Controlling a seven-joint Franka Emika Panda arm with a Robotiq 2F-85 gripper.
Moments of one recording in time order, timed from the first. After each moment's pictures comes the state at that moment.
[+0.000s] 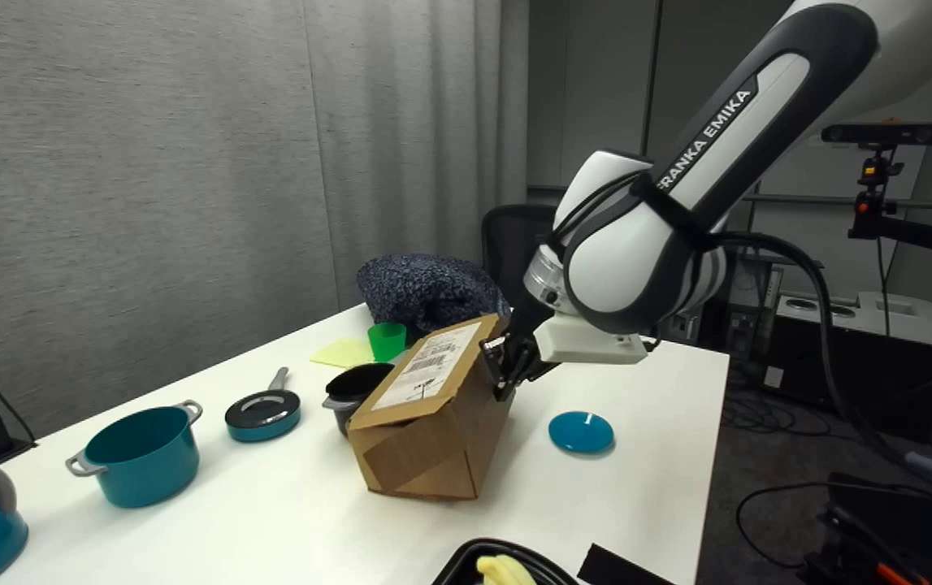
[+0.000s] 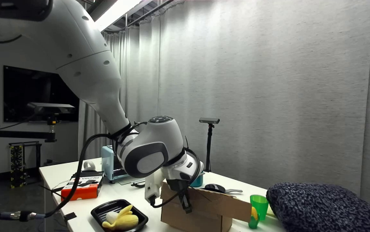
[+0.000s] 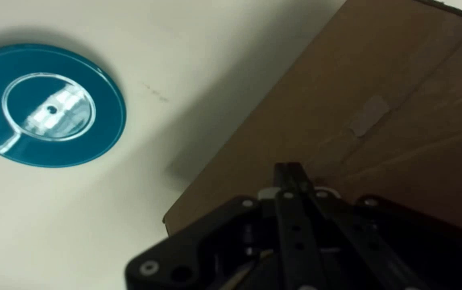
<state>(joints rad) -0.01 0.24 0.01 -2.34 0.26 3.02 0.37</state>
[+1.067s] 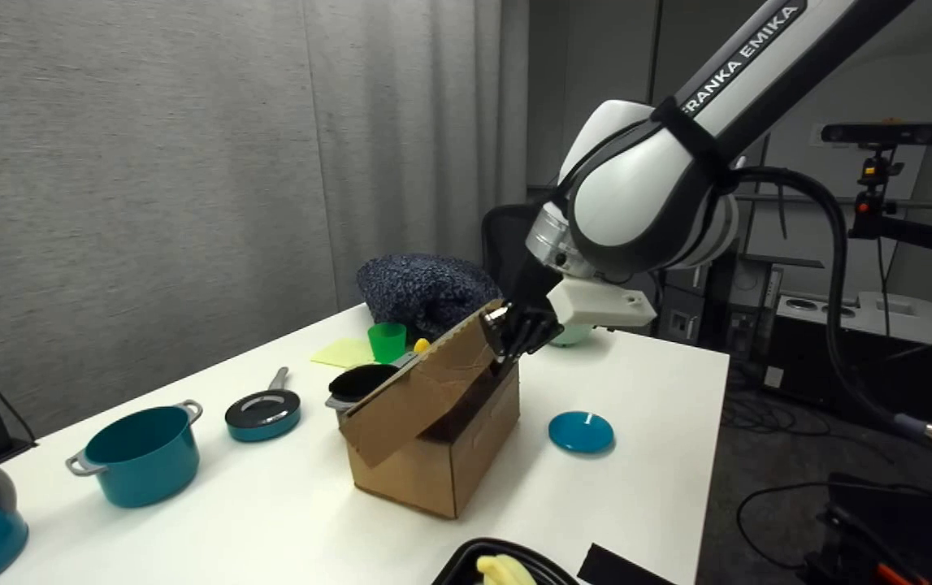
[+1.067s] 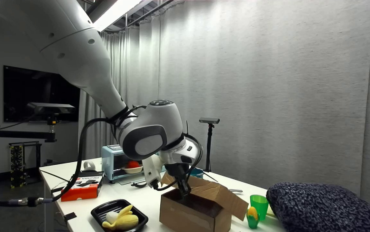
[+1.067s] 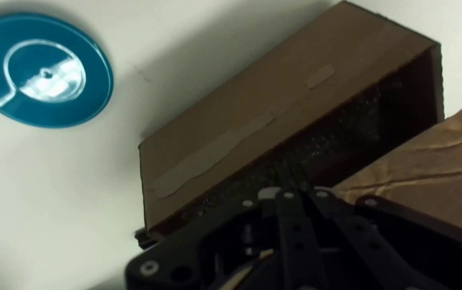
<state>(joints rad) -0.03 0.13 0.04 -2.34 0.30 2.91 0.21</state>
